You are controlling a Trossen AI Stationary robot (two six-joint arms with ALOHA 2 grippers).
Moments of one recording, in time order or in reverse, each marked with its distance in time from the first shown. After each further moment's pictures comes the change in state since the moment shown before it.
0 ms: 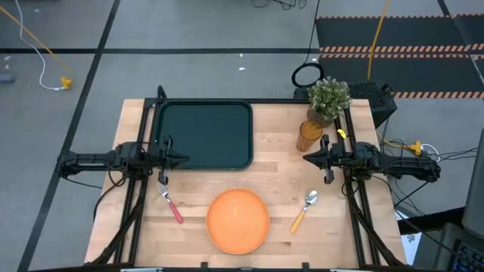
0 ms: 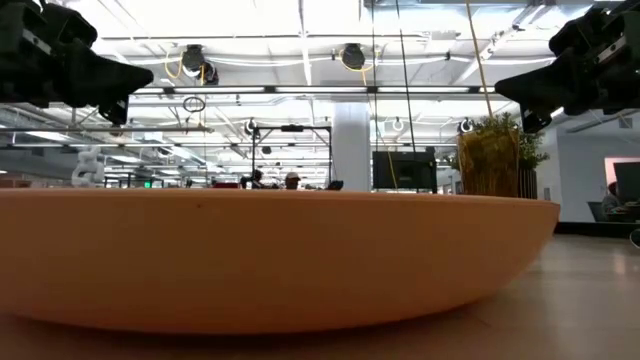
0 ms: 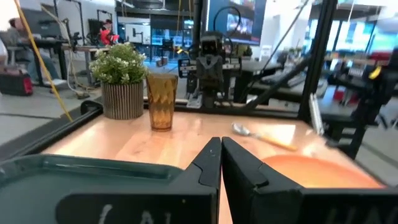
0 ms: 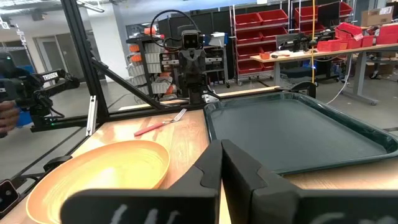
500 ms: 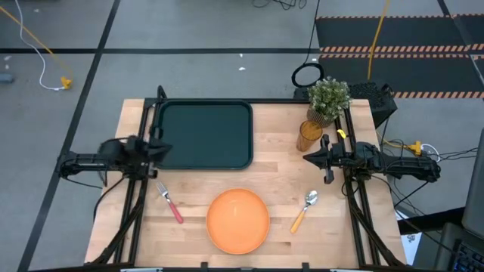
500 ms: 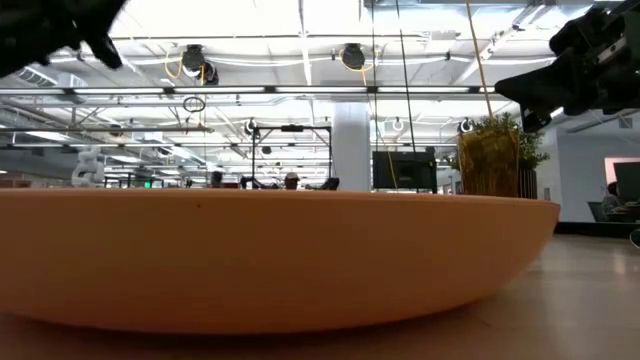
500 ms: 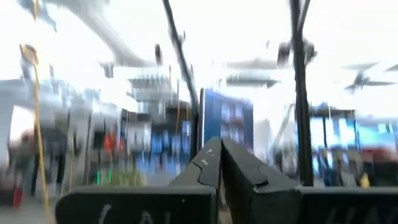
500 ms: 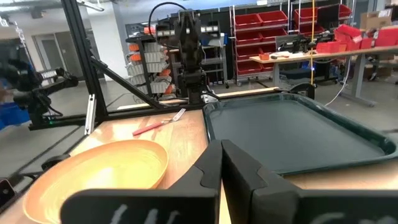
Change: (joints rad) left arm 0.000 0.000 0.001 0.528 0.000 0.089; right arm 0.000 0.000 0.000 0.000 0.004 -0.027
